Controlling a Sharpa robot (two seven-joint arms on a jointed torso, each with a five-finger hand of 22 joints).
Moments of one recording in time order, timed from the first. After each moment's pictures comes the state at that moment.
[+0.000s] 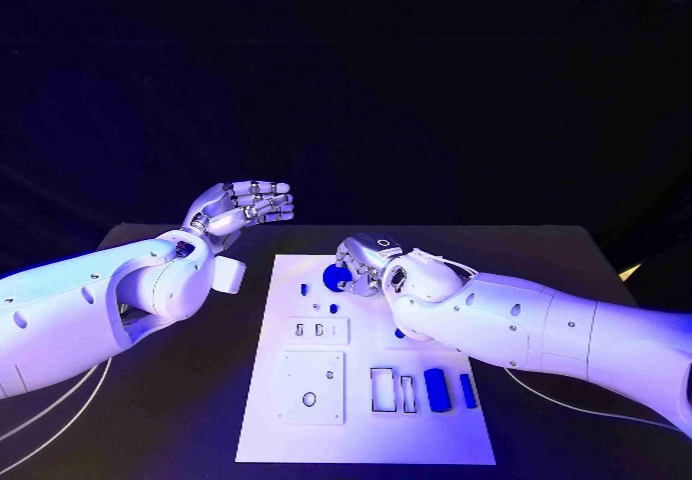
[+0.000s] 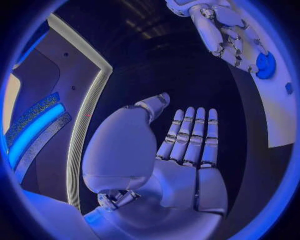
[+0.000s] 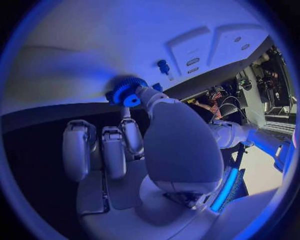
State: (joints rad) left arm 1.23 -0.94 0.03 1.51 -0.12 -0.27 0.41; left_hand 1.35 -0.17 0.51 0.06 0.12 0.74 0.19 0.27 0.18 0.93 0.22 0.07 0.07 0.77 0.19 0.19 0.28 0.17 0.59 0.29 0.36 0.12; right arm 1.24 -0.36 -0.17 1.17 -1.55 -0.43 -0.26; right_hand 1.38 -0.22 0.42 0.22 0.20 0.92 0.14 0.29 0.47 1.36 0.06 1.36 1.31 1.47 -0.01 1.55 1.31 0.05 1.45 0.09 1.41 1.31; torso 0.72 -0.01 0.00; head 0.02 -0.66
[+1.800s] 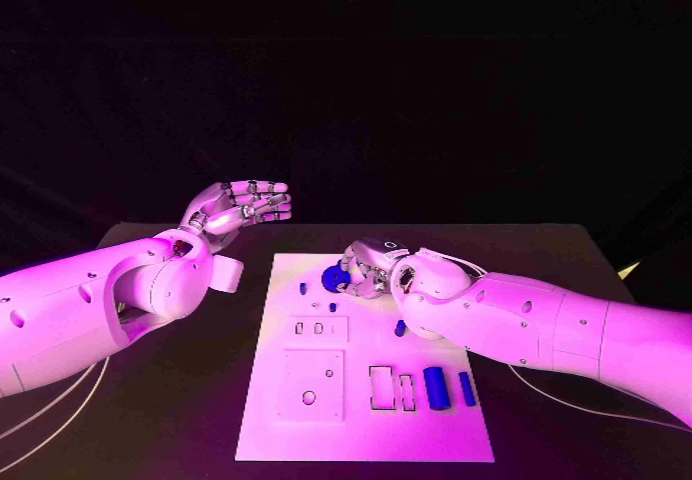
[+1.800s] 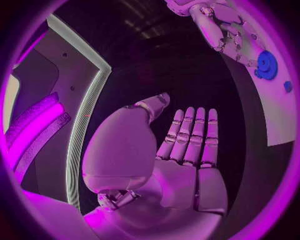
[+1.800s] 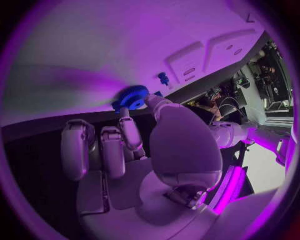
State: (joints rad) left arm 1.23 -0.94 0.03 1.51 -0.13 -0.27 0.40; left_hand 1.35 -0.17 0.51 0.06 0.12 0.74 0.19 0.27 0.18 0.93 0.22 0.07 0.07 0.77 0.19 0.19 0.28 0.17 0.59 0.29 0.36 0.11; right arm 1.24 -0.39 -0.17 1.19 -1.51 -0.36 -0.23; right_hand 1.21 -0.20 0.37 0.28 0.20 0.85 0.17 0.22 0.45 1.32 0.09 1.33 1.29 1.47 0.01 1.55 1.31 0.05 1.45 0.12 1.40 1.31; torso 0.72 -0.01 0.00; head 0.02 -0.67
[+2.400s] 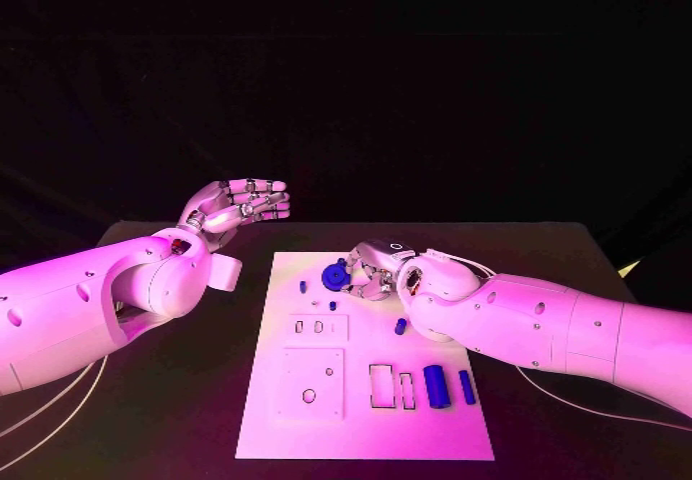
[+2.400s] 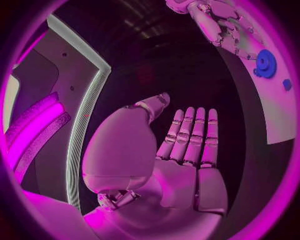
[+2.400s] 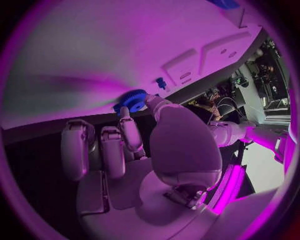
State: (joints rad) left arm 1.23 -0.95 0.03 1.51 -0.13 -0.27 0.40; left_hand 1.35 -0.17 0.51 0.06 0.12 0.74 0.19 0.27 0.18 0.93 0.22 0.07 0.07 0.77 0.19 0.19 0.28 0.17 0.59 0.29 0.36 0.11; right arm 1.24 -0.44 -0.17 1.24 -1.51 -0.36 -0.22; right_hand 1.21 -0.19 0.37 0.28 0.20 0.86 0.16 0.22 0.45 1.33 0.08 1.34 1.30 1.47 0.01 1.55 1.31 0.05 1.45 0.12 1.40 1.31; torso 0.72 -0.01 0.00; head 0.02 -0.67
